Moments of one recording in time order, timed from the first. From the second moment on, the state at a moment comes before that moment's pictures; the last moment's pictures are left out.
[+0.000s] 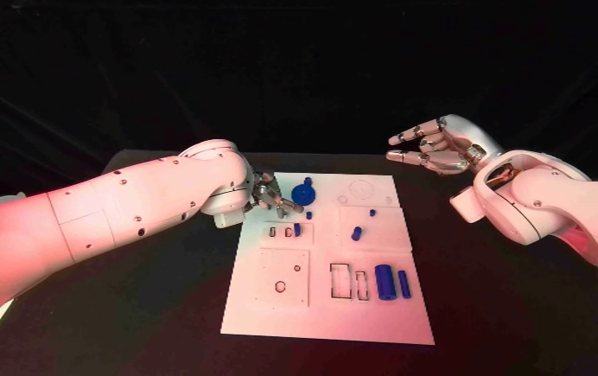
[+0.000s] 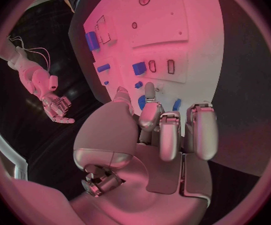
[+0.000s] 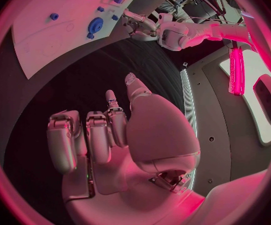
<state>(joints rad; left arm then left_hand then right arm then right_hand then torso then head) 1.33 -0.59 -0.04 1.34 -0.99 0.15 -0.64 1.13 0.01 -0.17 0.29 0.06 1.01 0.04 0.54 0.44 1.37 -0.03 1.24 1.16 1.47 -0.08 1.57 1.31 0.06 1.46 0.03 1.45 1.31 1.27 -1.06 0.01 1.66 -0.84 -0.45 0.07 1.32 -0.08 0.07 0.13 0.17 1.01 0.14 0.08 0.08 1.47 0.06 1.38 1.31 1.47 -0.01 1.57 1.31 0.01 1.47 0.09 1.56 1.31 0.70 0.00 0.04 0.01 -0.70</state>
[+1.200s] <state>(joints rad) 1.33 -0.48 -0.06 1.25 -1.01 0.27 -0.66 1.13 0.05 -0.19 0.29 0.06 0.97 0.04 0.58 0.51 1.37 -0.03 1.24 1.16 1.47 -0.07 1.57 1.31 0.06 1.46 0.03 1.45 1.31 1.26 -1.04 0.01 1.64 -0.84 -0.45 0.05 1.32 -0.08 0.06 0.14 0.18 1.01 0.14 0.08 0.08 1.47 0.06 1.38 1.31 1.47 -0.01 1.57 1.31 0.01 1.47 0.09 1.55 1.31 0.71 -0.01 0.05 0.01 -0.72</state>
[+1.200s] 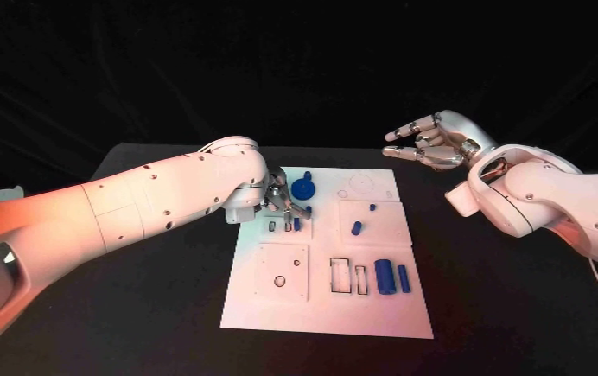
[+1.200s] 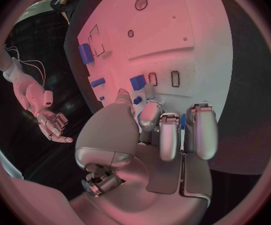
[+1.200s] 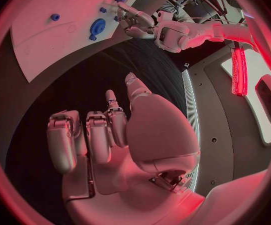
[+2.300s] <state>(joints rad) 1.33 -0.46 -0.06 1.25 -1.02 0.31 -0.67 1.22 0.02 0.05 0.28 0.06 0.94 0.04 0.60 0.57 1.37 -0.03 1.24 1.16 1.47 -0.08 1.57 1.31 0.06 1.46 0.03 1.46 1.31 1.26 -1.03 0.00 1.63 -0.84 -0.44 0.06 1.32 -0.08 0.06 0.14 0.18 1.01 0.14 0.08 0.08 1.47 0.06 1.38 1.31 1.47 -0.01 1.57 1.31 0.01 1.47 0.09 1.55 1.31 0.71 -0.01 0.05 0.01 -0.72</state>
